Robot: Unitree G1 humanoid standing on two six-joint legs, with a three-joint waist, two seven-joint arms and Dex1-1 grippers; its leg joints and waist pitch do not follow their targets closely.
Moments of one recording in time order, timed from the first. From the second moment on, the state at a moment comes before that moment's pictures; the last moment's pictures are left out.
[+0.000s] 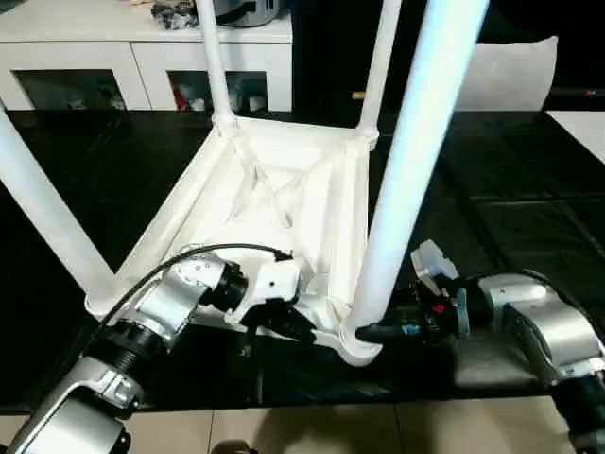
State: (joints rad) left arm -0.55 0.40 -0.41 0.44 -0.02 0.09 -1.36; right arm -0.31 -0.50 0.17 0.12 0.32 0.41 1.29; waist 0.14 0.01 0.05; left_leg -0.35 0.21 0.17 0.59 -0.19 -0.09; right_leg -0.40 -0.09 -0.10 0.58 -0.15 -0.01
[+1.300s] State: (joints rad) left arm -0.53 0.34 -0.33 0.38 0.00 0.25 -1.13; right arm -0.33 -0.46 0.11 0.14 0.24 0.38 1.09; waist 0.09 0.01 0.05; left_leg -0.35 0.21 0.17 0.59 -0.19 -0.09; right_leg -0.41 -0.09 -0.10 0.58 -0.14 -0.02
